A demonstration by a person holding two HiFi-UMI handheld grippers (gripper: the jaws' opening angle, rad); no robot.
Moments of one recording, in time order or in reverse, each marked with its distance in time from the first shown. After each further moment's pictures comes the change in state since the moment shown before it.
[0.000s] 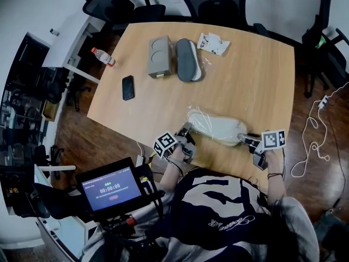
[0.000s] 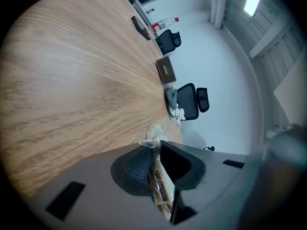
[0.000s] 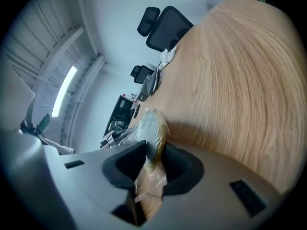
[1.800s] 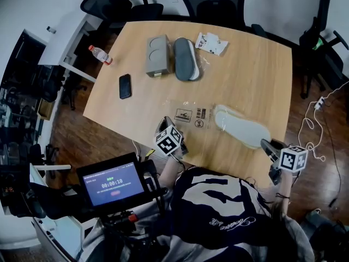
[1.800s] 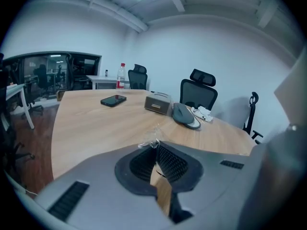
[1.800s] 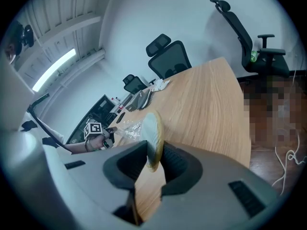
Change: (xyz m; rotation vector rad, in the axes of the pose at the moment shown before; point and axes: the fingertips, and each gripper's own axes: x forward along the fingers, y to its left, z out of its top) left arm -0.038 -0.018 0.083 0.816 -0.327 0.510; right arm -0.124 0.008 0.004 -0.222 -0.175 -0.332
